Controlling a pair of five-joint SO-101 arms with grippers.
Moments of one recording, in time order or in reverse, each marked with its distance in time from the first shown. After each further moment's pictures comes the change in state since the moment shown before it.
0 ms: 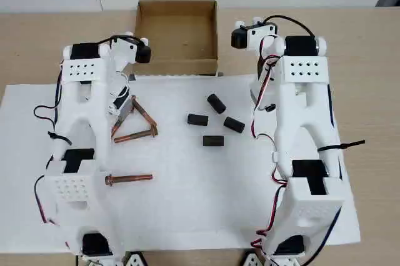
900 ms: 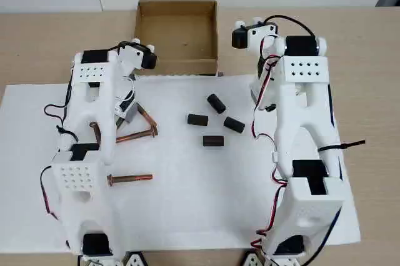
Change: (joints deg) left arm 0.8 9.1 -0.7 -7.3 -1.1; right arm 0.1 0.0 0.0 0.0 0.0
